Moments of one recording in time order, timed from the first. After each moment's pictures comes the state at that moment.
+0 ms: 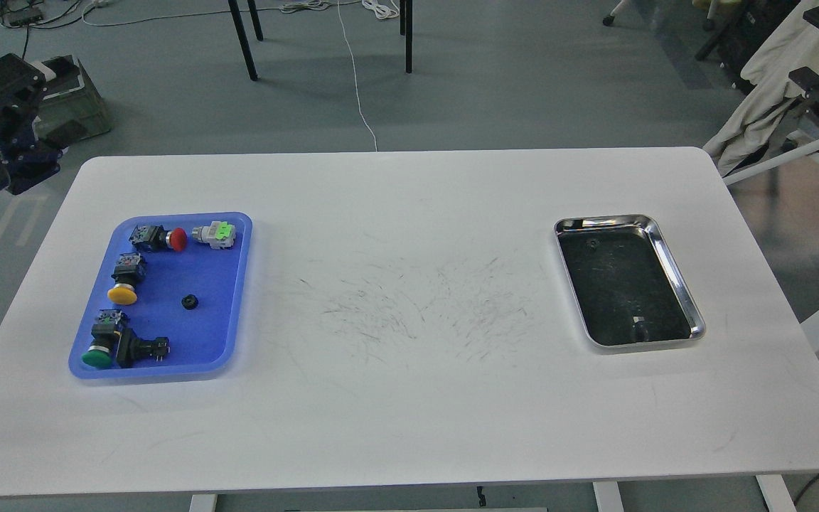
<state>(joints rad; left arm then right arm) -0.90 1.12 -0.24 -1.21 0.49 -0.28 -0.49 1.10 -0.81 0.10 0.64 -0.11 0.26 0.35</state>
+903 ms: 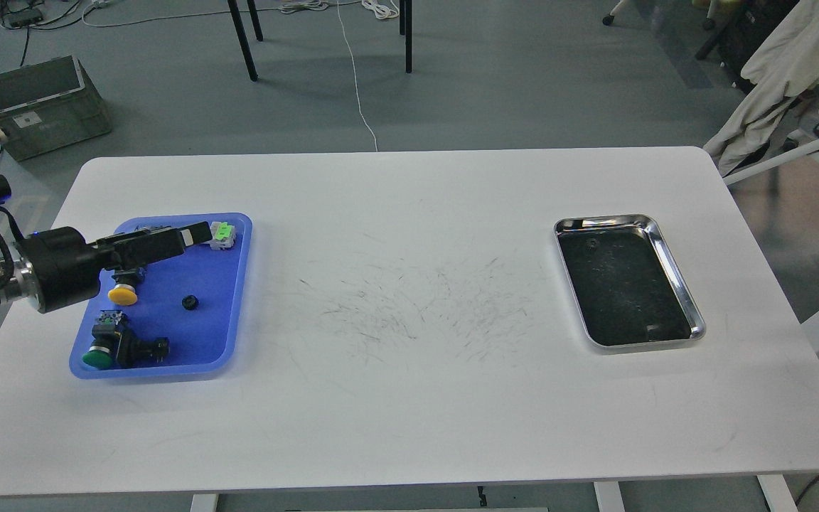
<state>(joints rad) -0.79 1.05 -0.21 -1.38 1.21 -0.12 -0.49 0.89 -0.84 0.37 0.75 0.10 0.30 0.35</state>
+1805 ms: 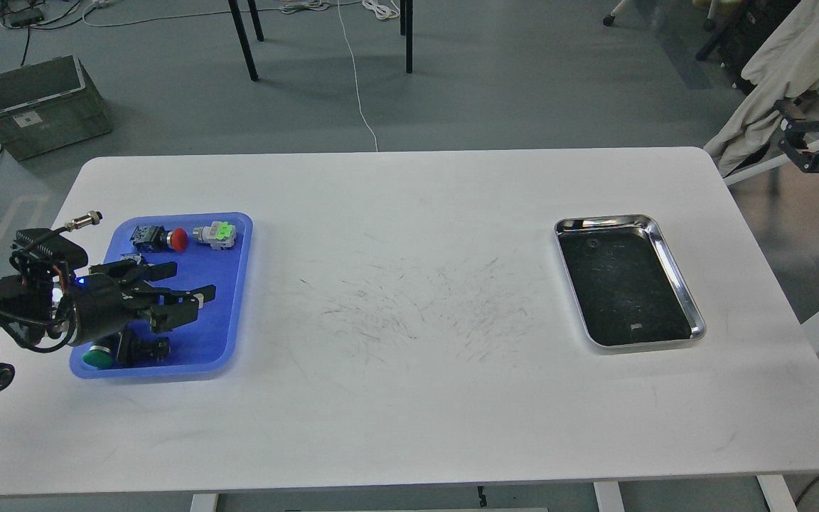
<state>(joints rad) -0.71 0.83 -0.19 -1.03 1.69 0.09 -0.49 0.88 -0.84 0.36 0.81 0.09 0.31 0.36</state>
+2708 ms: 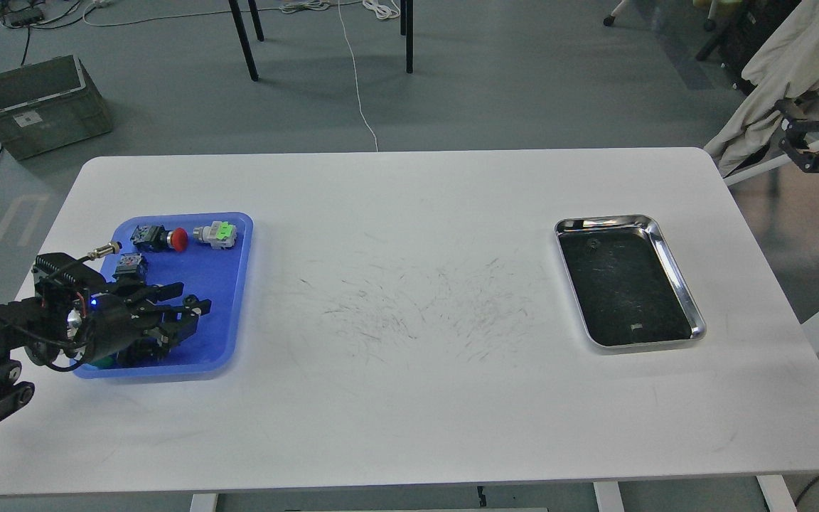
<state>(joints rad) -0.66 0.70 -0.19 -0.82 1.77 0.15 -0.49 0.88 -0.84 0.36 0.81 0.09 0.31 0.36</state>
